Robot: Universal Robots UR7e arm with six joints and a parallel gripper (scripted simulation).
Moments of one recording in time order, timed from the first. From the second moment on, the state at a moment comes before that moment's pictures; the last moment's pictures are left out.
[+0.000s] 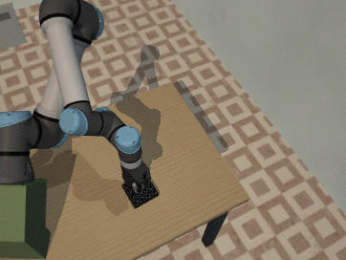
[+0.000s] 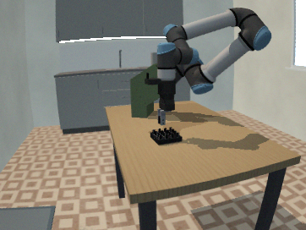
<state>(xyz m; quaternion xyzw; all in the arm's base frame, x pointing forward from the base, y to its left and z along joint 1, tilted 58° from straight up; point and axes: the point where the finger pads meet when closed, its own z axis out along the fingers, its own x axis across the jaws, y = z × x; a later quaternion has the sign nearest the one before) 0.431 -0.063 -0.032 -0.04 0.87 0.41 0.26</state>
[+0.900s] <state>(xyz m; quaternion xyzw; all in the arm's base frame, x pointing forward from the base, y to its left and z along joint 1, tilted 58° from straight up) 0.408 -0.106 -0.003 -0.04 0.87 0.41 0.26</state>
